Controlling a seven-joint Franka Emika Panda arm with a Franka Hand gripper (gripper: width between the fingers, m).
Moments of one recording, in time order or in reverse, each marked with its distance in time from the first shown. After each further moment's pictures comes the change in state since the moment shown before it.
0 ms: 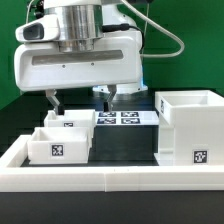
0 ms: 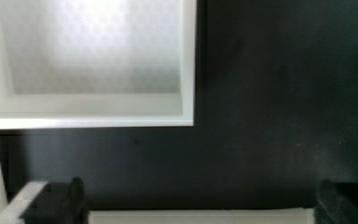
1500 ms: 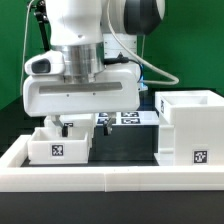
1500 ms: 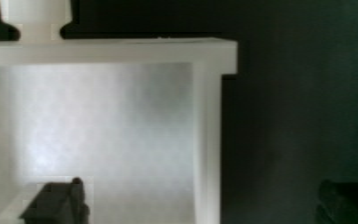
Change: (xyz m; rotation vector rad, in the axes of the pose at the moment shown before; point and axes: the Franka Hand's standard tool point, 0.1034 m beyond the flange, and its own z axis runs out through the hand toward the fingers) arm -0.041 0.003 0.060 -0.023 -0.064 0.021
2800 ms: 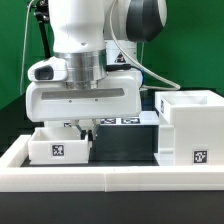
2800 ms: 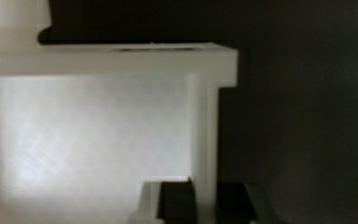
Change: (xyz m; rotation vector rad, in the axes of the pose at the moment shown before) arm 0.000 -0.003 0.004 -0.001 -0.004 -0.004
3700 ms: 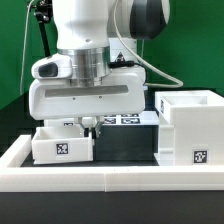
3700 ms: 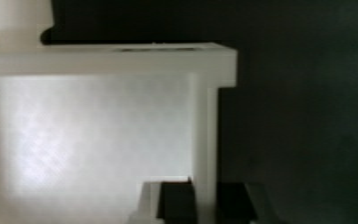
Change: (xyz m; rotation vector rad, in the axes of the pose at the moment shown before) arm 0.003 -0.008 -0.011 -0.001 0.014 -0.067
